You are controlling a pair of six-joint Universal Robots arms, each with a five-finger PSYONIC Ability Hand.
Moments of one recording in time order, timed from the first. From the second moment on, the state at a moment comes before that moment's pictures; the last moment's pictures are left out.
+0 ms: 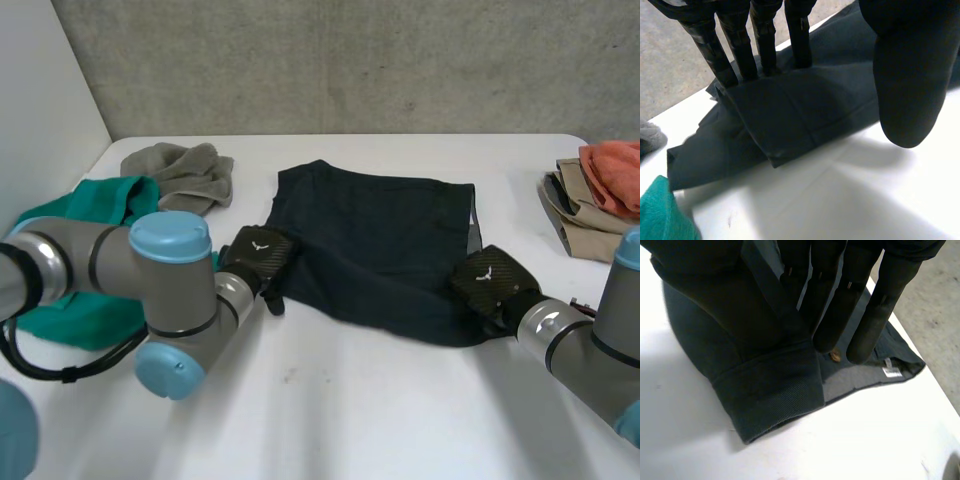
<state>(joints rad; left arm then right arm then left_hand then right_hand) 4.16 -2.34 -1.29 3.31 -1.54 3.39 1.79 -1.14 1.77 -0.20 1.22 2.33 0.38 0.35 0.36 0.34 0.17 1.09 1.17 1.19 1.20 0.99</state>
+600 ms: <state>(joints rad) 4.13 -2.21 -1.32 3.40 -1.54 3.52 1.81 -1.17 1.69 -0.10 1.34 2.39 1.18 1.20 1.19 1.20 0.29 1.09 1.17 1.19 1.20 1.00</state>
